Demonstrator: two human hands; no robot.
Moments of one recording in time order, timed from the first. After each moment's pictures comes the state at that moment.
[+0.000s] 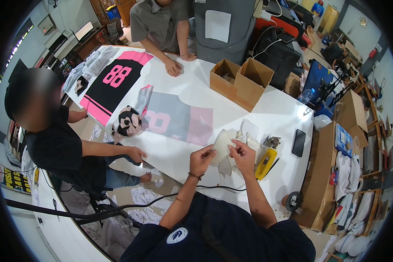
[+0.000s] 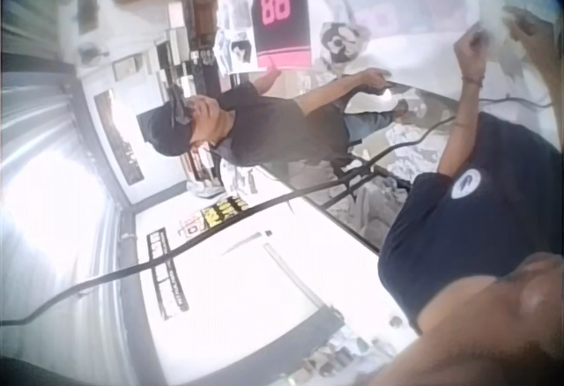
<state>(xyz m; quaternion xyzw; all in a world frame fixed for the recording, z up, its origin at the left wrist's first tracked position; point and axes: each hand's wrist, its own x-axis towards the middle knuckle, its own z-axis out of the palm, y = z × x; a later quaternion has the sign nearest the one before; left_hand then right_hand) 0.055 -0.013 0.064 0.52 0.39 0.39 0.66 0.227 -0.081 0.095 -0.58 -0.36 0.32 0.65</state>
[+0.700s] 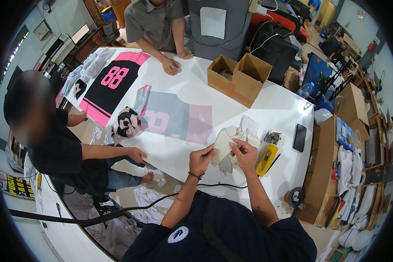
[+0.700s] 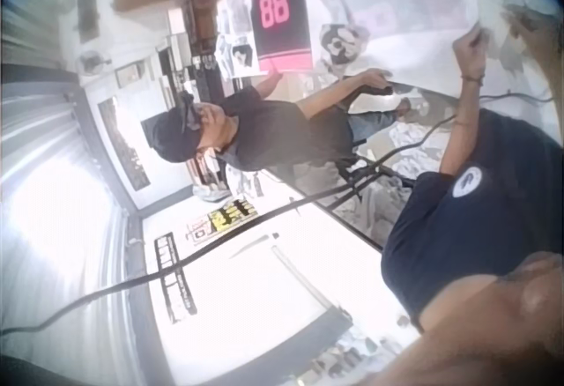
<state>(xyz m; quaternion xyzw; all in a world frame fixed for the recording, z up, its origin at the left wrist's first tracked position) 0.055 -0.018 0.076 0.53 0.39 0.40 0.64 0.228 -0.086 0.097 -0.58 -0.35 0.32 0.67</state>
